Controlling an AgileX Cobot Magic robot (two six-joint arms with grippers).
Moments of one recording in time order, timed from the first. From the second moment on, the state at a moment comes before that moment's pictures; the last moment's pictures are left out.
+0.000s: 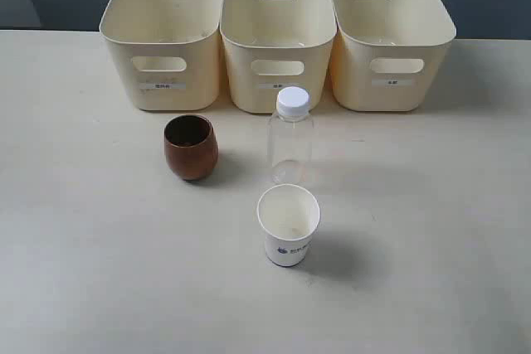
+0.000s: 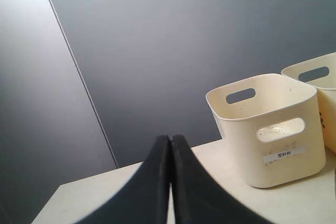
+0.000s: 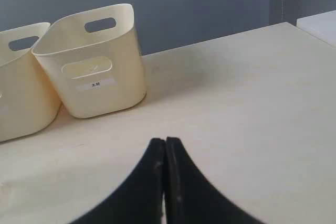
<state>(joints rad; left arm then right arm) -0.02 0.04 0.00 0.16 -0.10 0.12 -0.16 0.01 0.00 0.24 0.32 -0.03</state>
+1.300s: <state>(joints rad) -0.02 0.04 0.00 0.16 -0.10 0.12 -0.16 0.01 0.00 0.84 0.17 -0.02</state>
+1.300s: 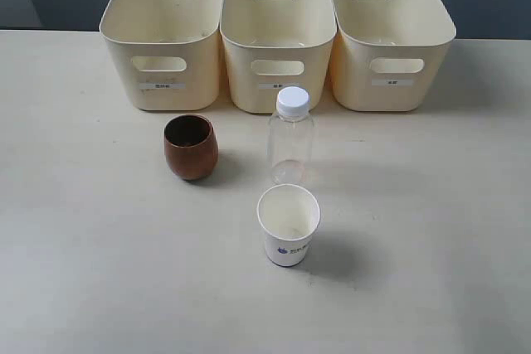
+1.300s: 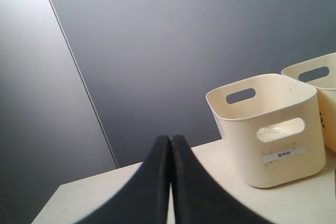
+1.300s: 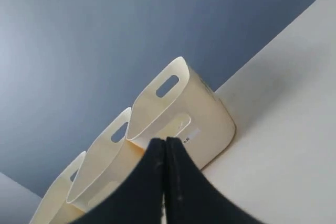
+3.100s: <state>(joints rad) -0.02 0.04 0.00 0.16 -0.10 0.12 0.26 0.80 -0.90 0.74 0.46 -0.85</state>
